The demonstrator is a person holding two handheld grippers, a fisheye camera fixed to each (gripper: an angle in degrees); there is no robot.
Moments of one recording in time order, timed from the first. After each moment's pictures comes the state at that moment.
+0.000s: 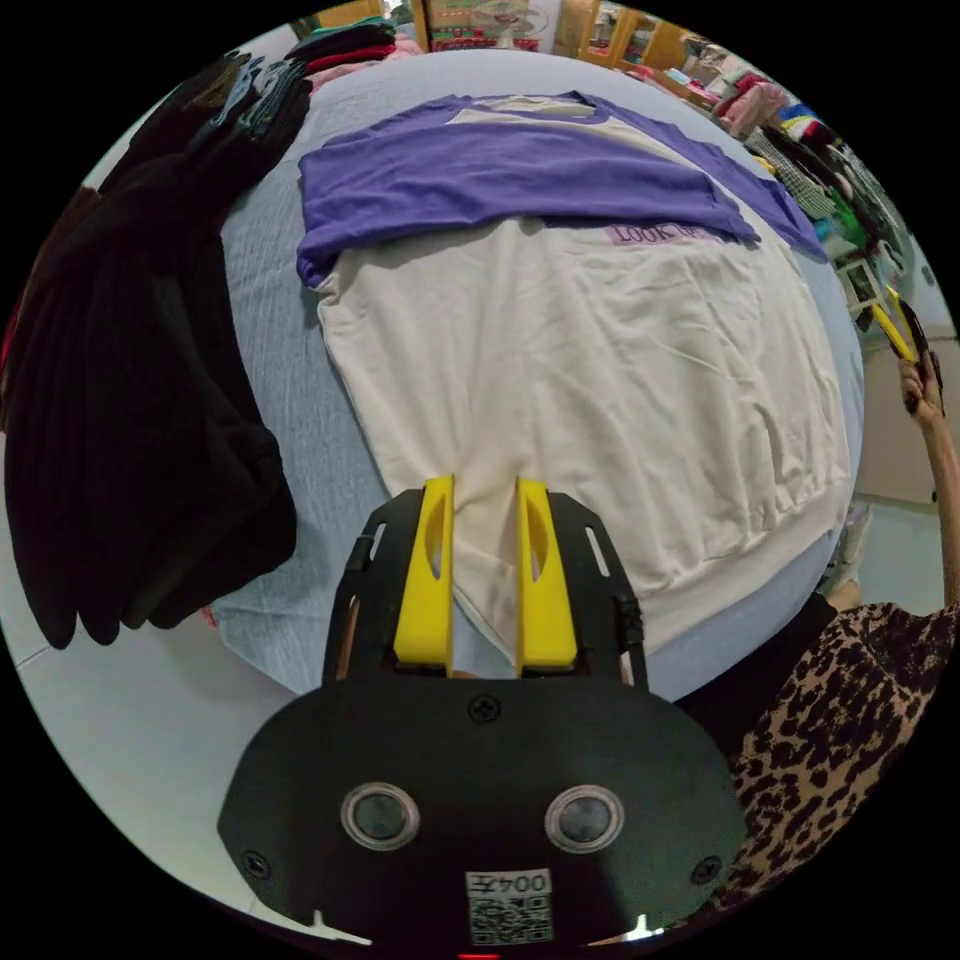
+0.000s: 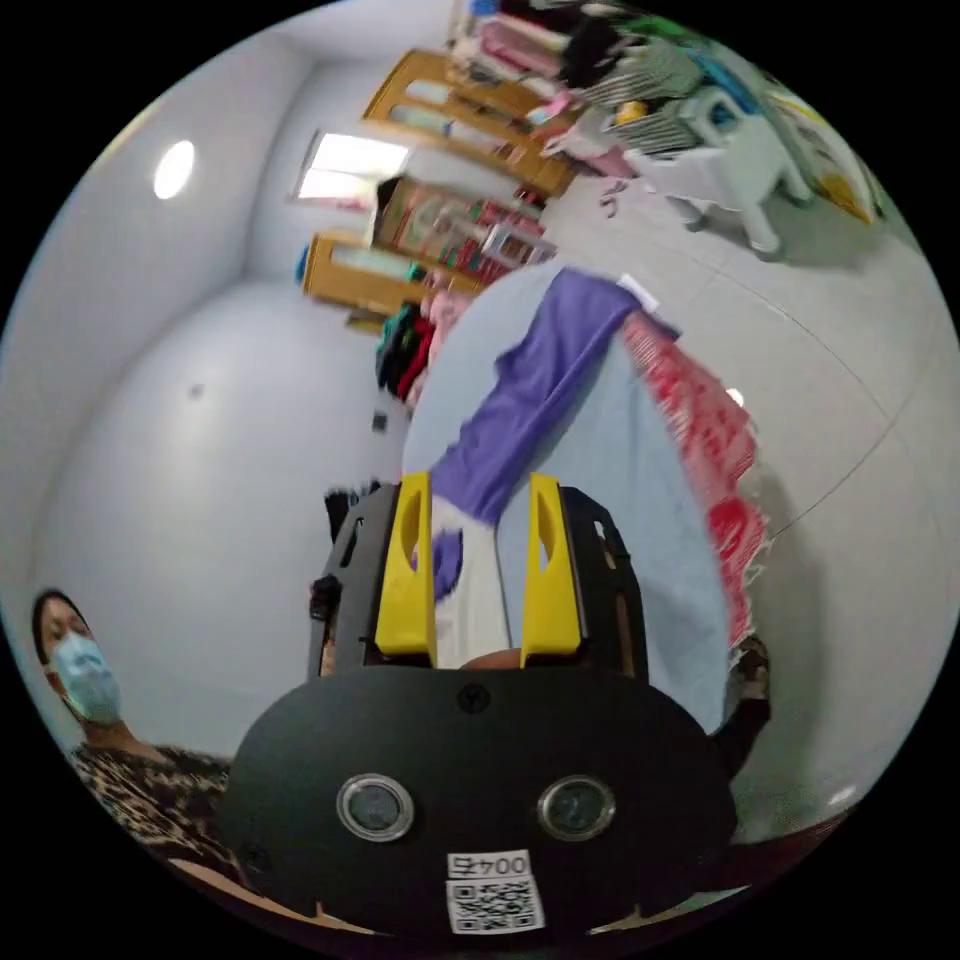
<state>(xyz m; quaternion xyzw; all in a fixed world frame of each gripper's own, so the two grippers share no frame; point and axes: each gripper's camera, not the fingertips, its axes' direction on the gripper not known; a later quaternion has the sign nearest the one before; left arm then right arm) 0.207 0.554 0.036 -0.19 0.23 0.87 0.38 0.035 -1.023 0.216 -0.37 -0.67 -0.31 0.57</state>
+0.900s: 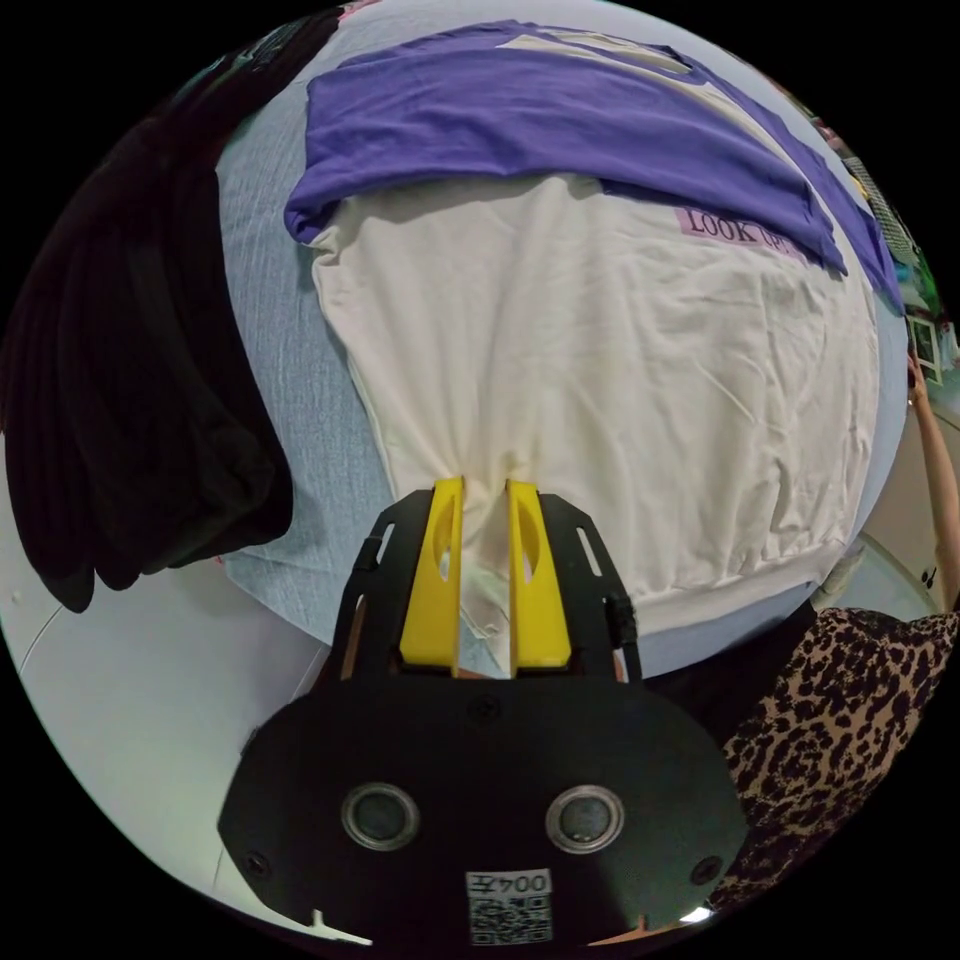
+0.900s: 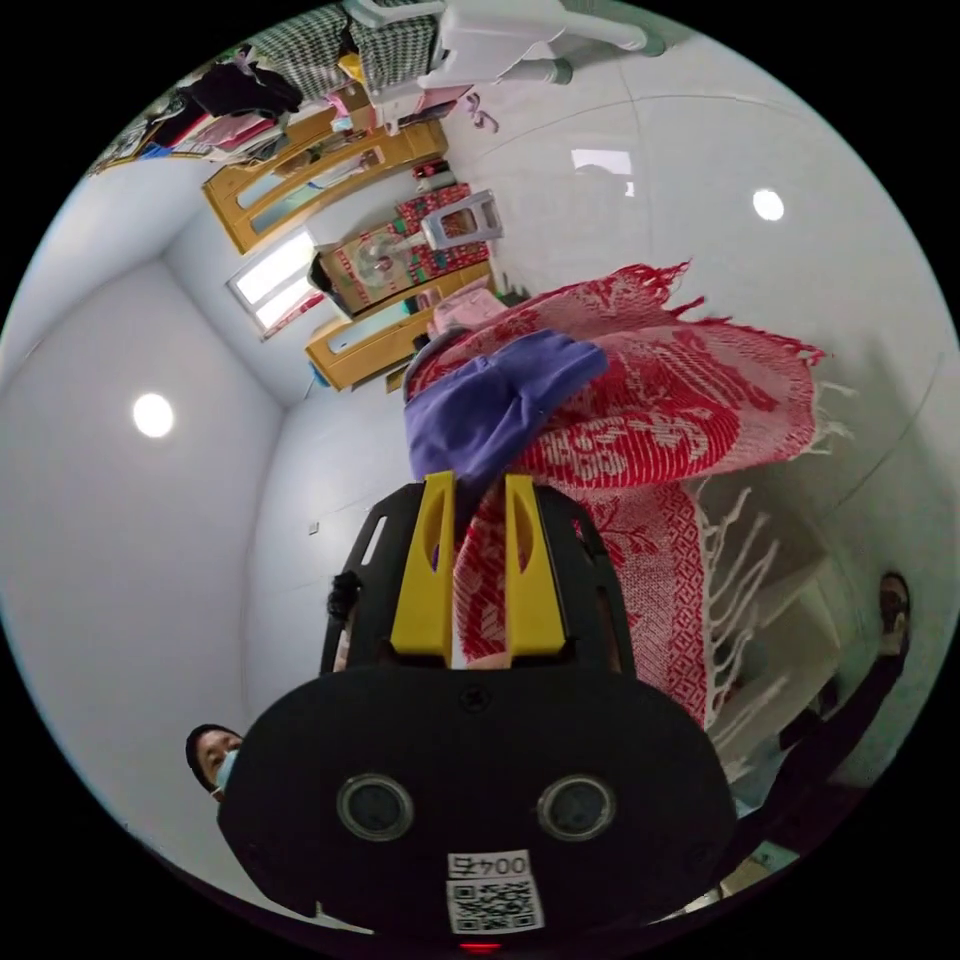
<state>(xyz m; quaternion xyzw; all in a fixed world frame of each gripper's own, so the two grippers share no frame) 0.261 0.637 0.033 -0.25 0.09 0.87 0.42 -0.206 -1.431 0.423 -0.62 -0.65 -0.10 0.43</state>
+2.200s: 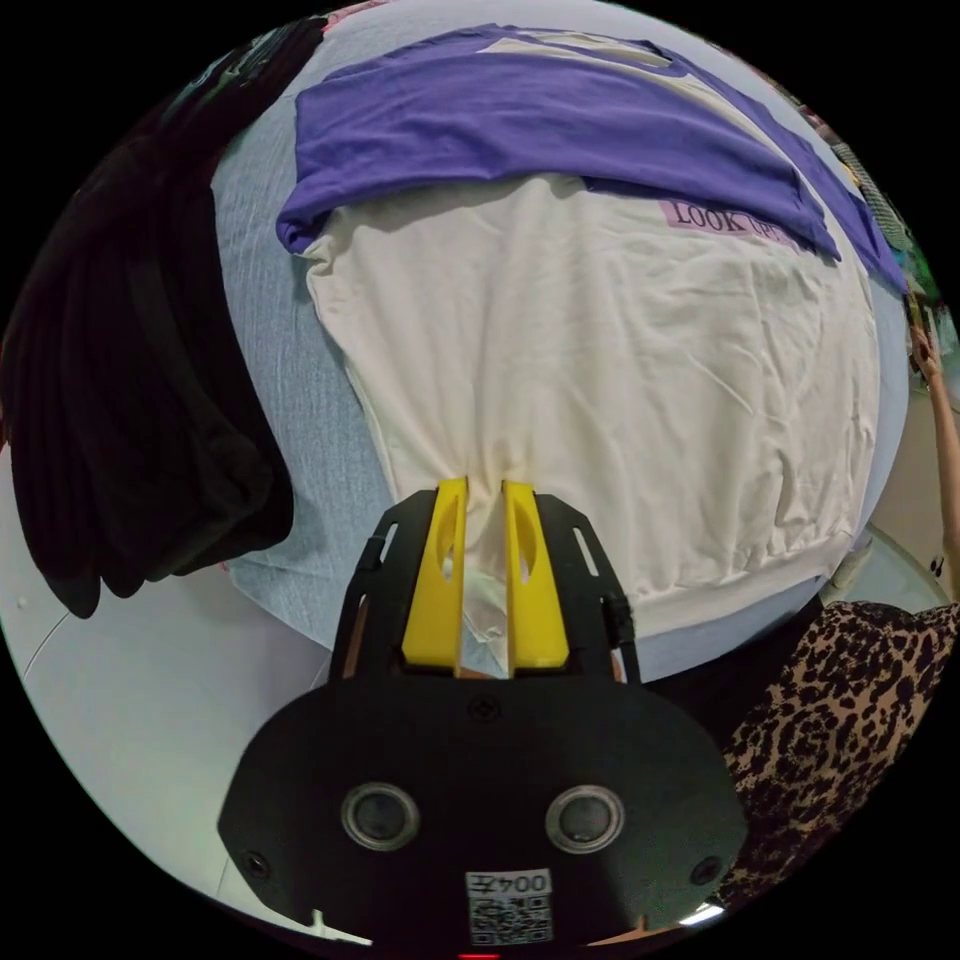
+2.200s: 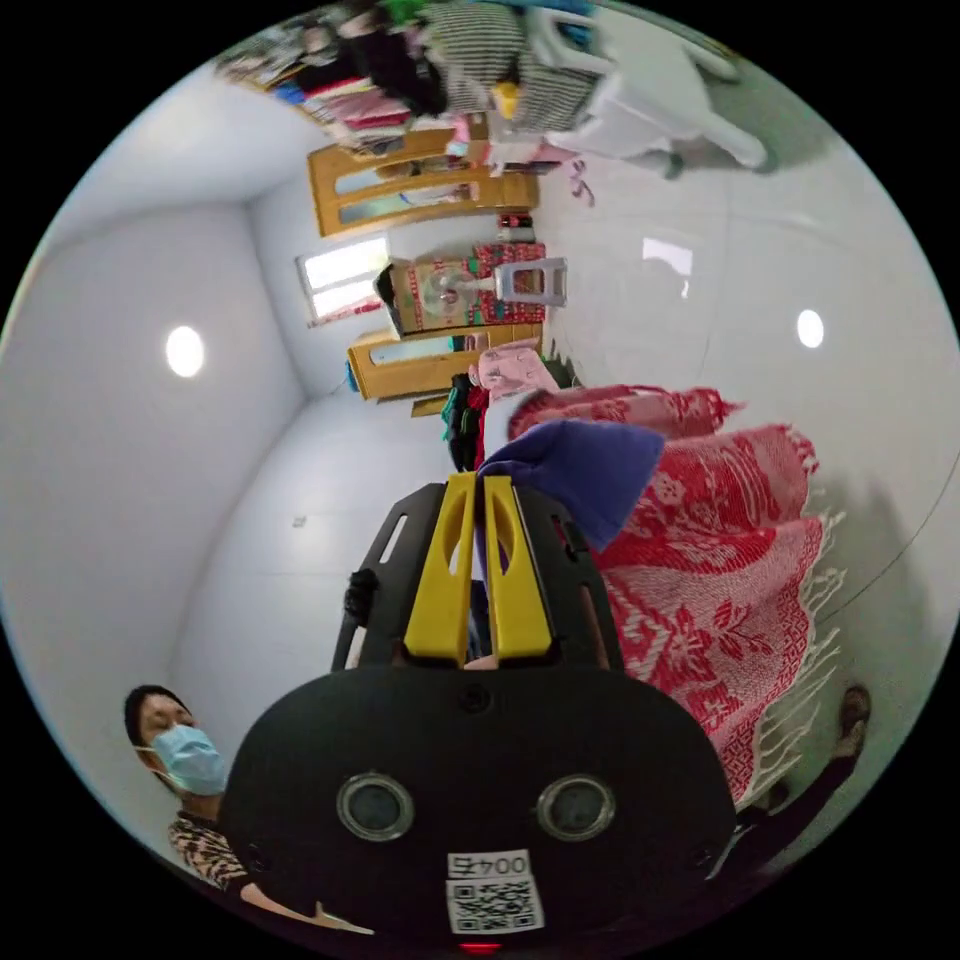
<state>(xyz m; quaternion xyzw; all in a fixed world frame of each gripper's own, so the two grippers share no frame) 0.252 0.608 0.035 -0.24 0.10 0.87 0.41 -0.147 -1.302 0.274 -0.49 -0.73 -0.12 0.47</state>
